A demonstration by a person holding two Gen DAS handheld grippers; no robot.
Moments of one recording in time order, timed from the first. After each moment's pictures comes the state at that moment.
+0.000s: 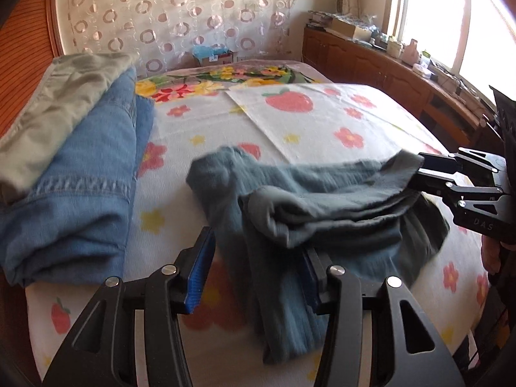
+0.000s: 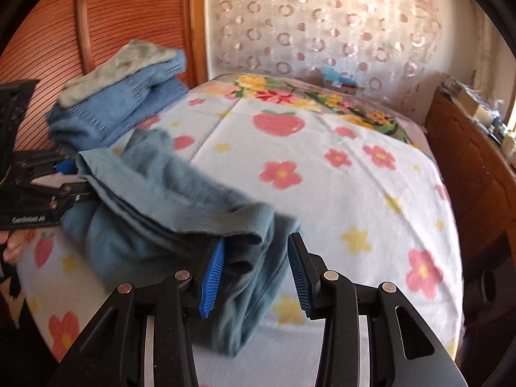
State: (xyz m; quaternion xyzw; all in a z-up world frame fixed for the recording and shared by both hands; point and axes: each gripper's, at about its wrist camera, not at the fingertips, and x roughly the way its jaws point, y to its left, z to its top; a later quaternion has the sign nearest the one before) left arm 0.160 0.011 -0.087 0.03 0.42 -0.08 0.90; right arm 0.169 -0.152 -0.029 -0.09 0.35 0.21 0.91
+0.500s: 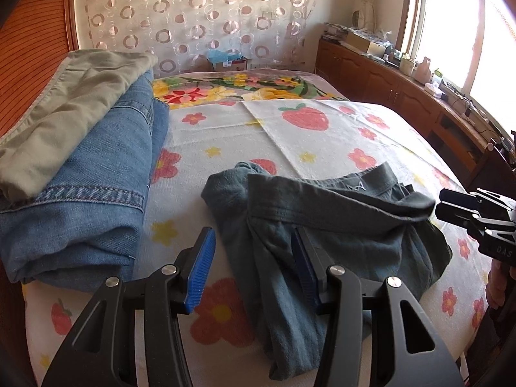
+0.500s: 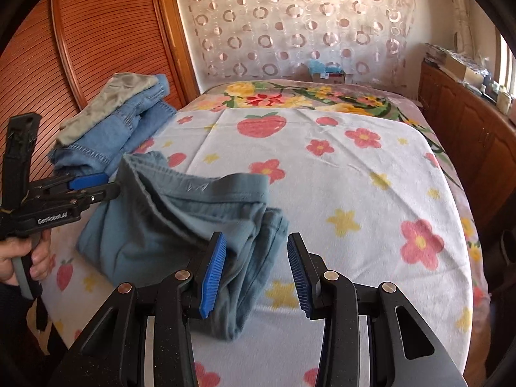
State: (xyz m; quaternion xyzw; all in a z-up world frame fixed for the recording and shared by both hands) left arm 0.164 0.021 -0.084 0.00 0.41 -0.07 0.91; right arm 0.143 -0.180 -0.025 -0.03 0.36 0.23 0.90
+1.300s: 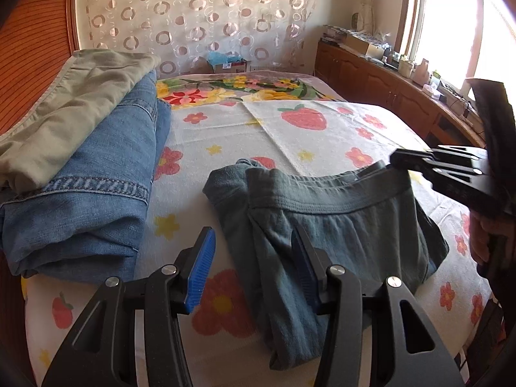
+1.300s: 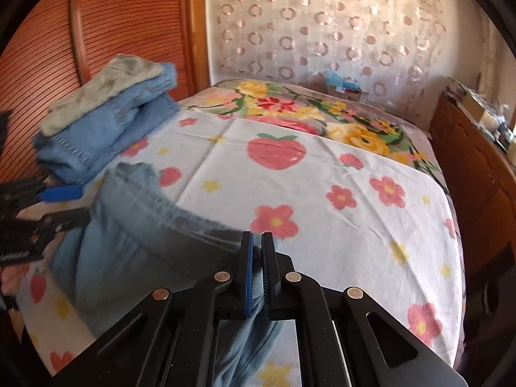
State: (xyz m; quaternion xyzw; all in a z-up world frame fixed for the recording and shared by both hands) left arm 0.154 0.024 -0.083 -0.01 0.40 -0.07 0.91; right arm 0.212 -0.150 -0.026 -0.10 0.36 0.22 0.90
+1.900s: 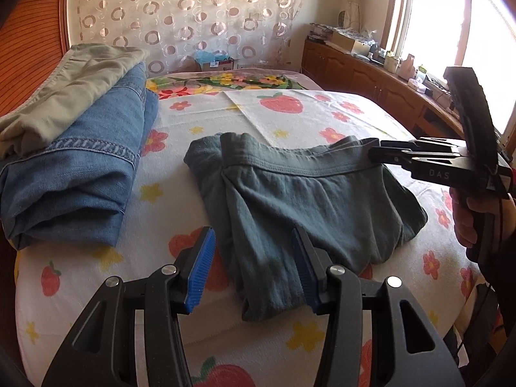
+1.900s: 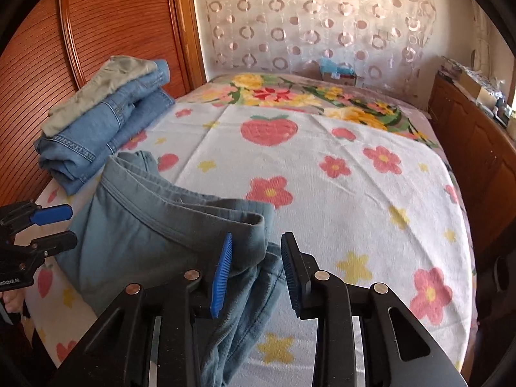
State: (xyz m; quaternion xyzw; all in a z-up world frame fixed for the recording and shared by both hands) left arm 0.121 0.013 -0.091 -0.01 0.40 -0.09 0.91; right arm 0.199 -0.160 -0.035 -0.07 0.38 0.24 0.89
